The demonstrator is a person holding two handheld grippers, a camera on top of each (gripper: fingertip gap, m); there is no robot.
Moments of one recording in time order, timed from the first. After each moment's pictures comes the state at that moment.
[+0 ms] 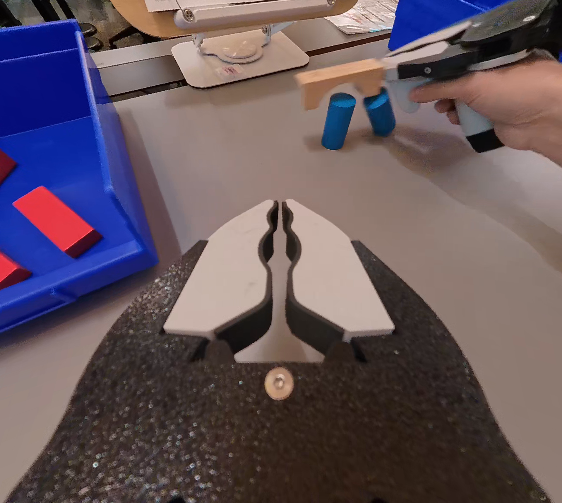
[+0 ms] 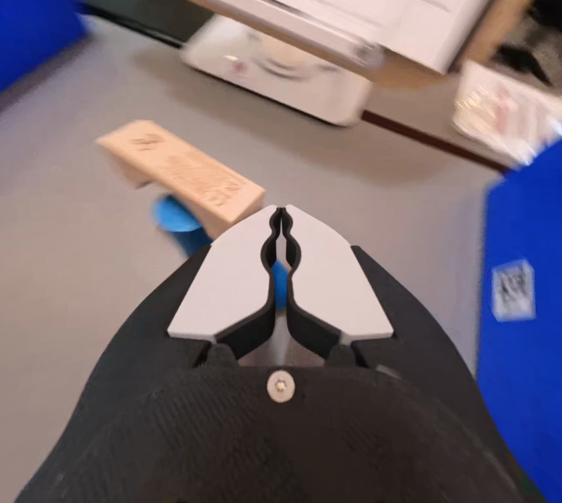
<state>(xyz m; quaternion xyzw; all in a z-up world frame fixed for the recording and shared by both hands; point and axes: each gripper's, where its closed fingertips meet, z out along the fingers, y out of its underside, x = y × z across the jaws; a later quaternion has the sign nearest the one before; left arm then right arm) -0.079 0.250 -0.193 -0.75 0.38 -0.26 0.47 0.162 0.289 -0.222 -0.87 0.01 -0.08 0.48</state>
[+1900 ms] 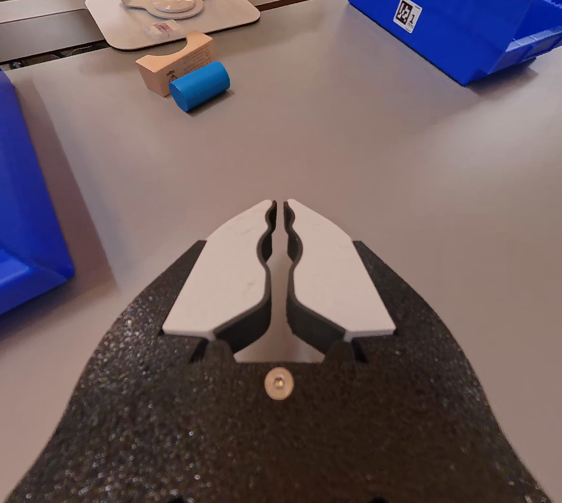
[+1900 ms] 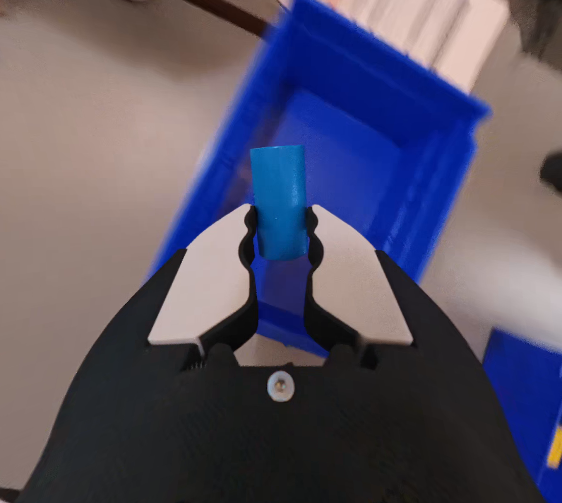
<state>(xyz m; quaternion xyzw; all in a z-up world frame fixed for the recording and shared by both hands) -0.048 0.226 -0.228 -0.75 0.43 -0.29 0.42 0.375 0.180 -0.143 -0.96 0.05 -0.09 0.26</state>
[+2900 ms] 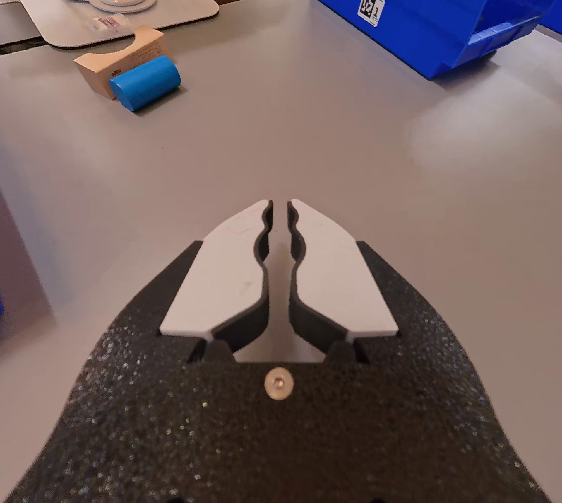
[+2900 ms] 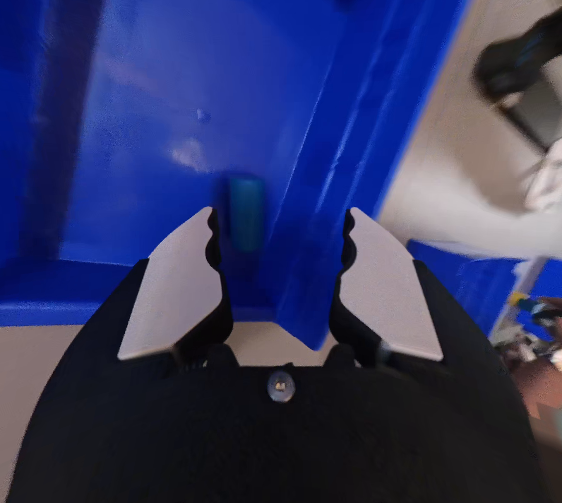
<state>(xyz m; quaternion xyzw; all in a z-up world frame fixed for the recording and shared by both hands) -0.021 0.209 -0.236 -0.74 0.45 -0.31 0.40 0.441 0.121 -0.205 -0.96 0.06 -0.24 0.09</state>
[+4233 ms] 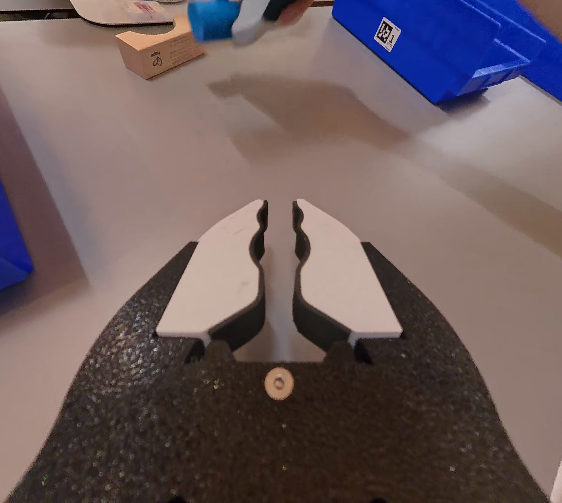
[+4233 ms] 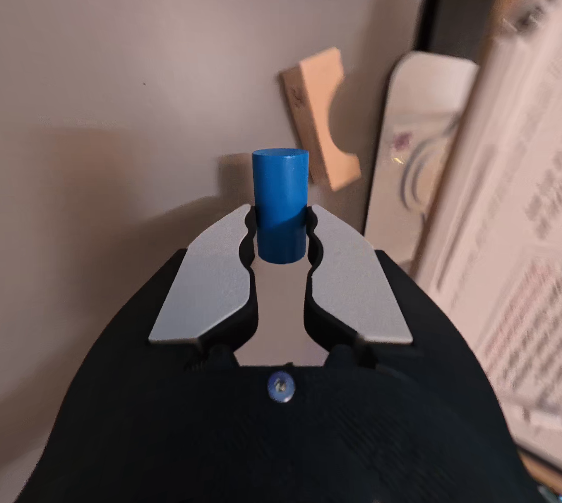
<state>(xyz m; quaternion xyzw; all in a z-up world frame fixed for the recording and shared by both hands) -0.050 0.230 -0.238 -0.75 0.40 -0.35 0.39 0.106 0.366 -0.239 -0.83 -0.51 -0.14 0.19</state>
